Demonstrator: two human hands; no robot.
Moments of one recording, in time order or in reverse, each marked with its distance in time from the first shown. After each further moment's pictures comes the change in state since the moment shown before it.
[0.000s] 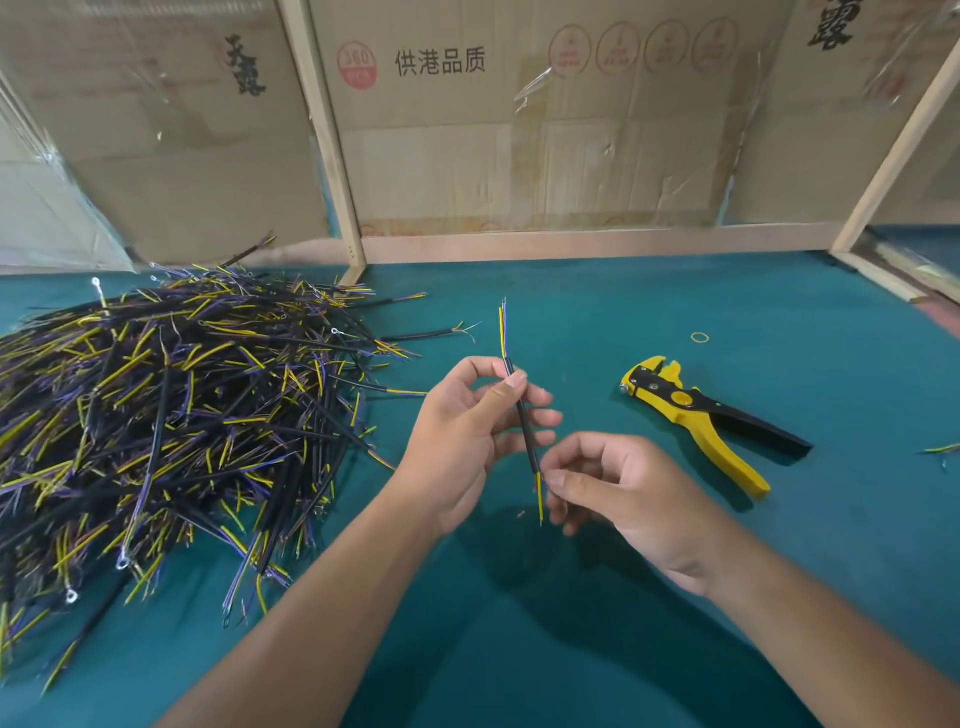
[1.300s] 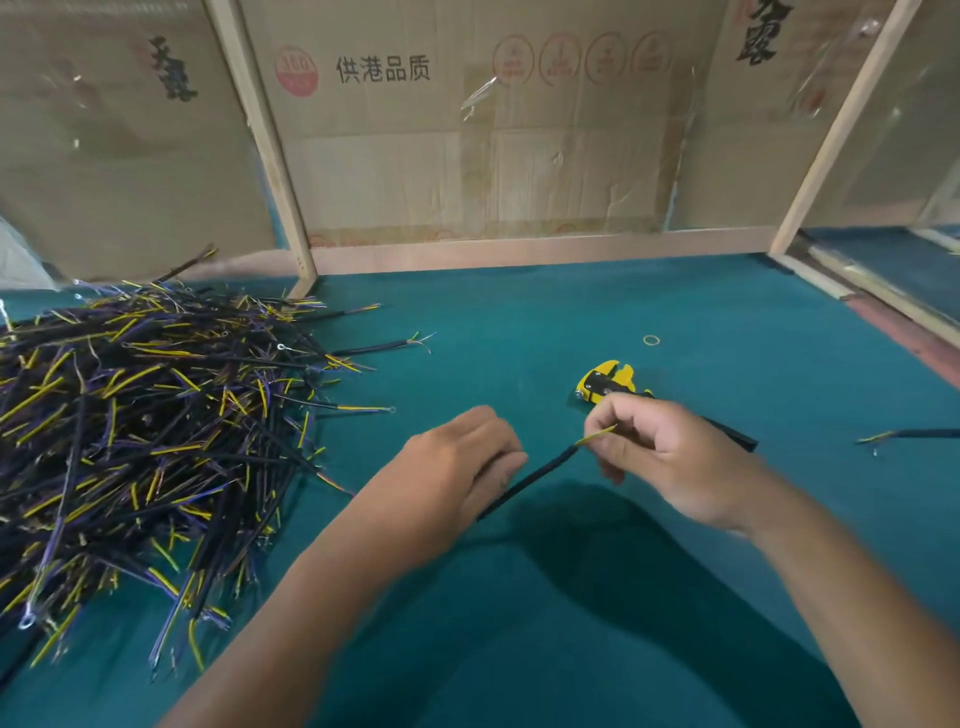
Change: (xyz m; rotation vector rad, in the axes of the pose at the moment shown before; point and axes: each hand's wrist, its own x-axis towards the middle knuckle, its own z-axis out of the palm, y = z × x) left_hand -0.010 0.004 -0.003 1.341 -0.341 0.485; right_hand -0.003 -0.019 -0.075 -0.499 -0.001 -0.135
